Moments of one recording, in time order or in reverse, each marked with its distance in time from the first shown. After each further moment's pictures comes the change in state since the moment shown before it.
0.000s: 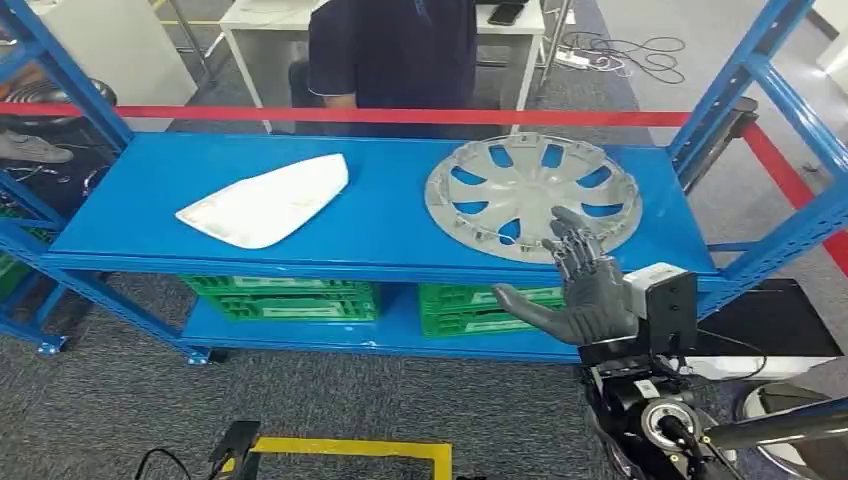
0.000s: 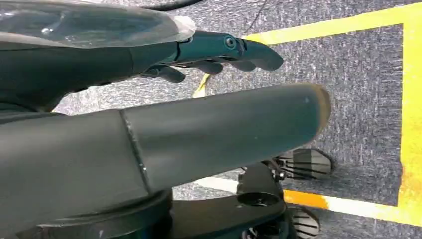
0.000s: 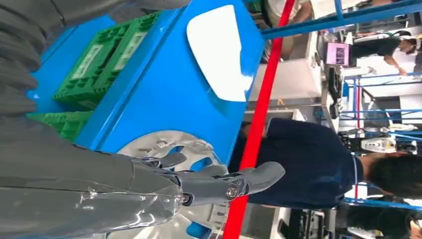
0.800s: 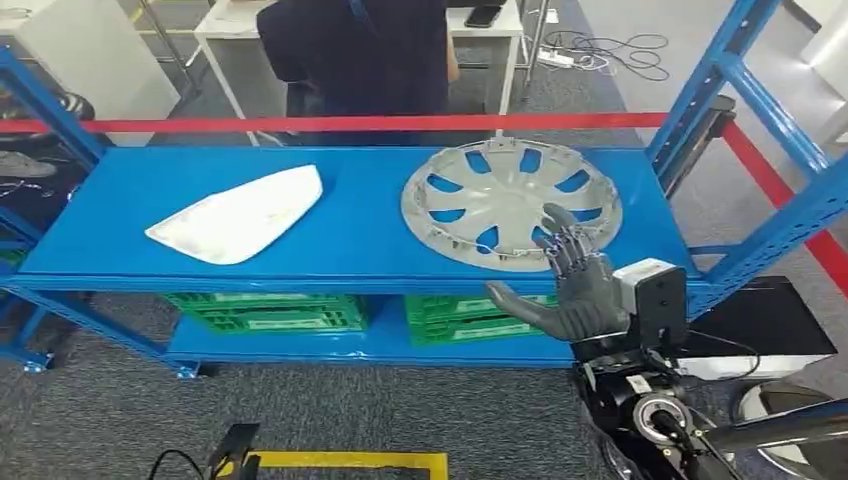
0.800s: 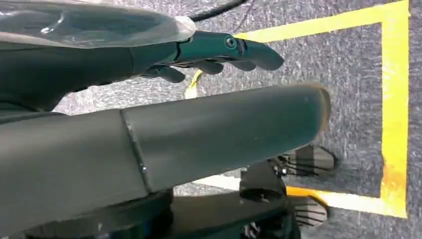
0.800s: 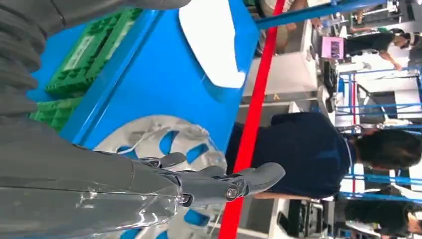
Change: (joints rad) left arm -0.002 0.001 0.000 0.000 0.000 0.000 0.000; right arm -0.001 0.000 0.001 -0.003 0.000 0.000 0.000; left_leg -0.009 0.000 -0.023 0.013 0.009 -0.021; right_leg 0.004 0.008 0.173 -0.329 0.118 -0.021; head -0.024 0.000
